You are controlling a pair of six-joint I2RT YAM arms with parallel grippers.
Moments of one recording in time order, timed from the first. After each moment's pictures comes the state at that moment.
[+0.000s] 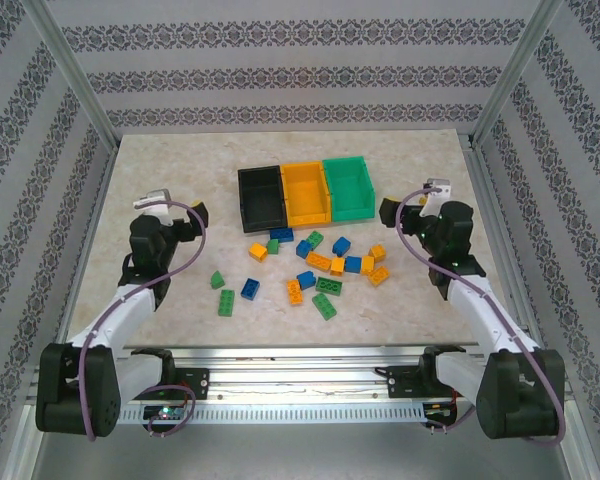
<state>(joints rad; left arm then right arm) 0.00 1.08 0.47 0.34 0.02 -0.27 0.03 1.08 0.58 0.19 -0.27 0.28</state>
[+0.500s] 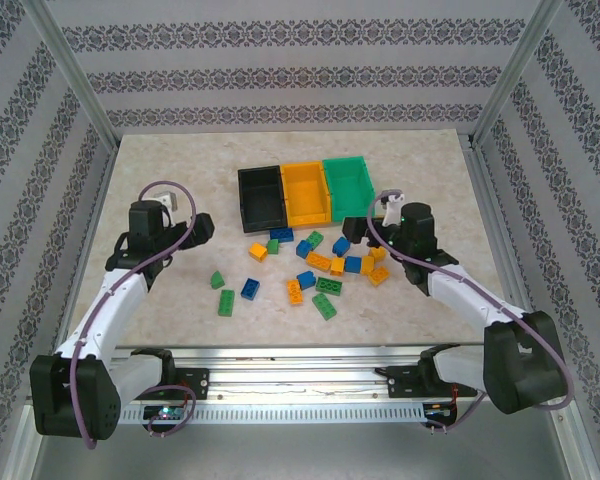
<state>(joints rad) 0.00 1.08 0.72 -0.34 0.17 -0.36 0.28 1.23 0.59 0.17 -0.30 0.35</state>
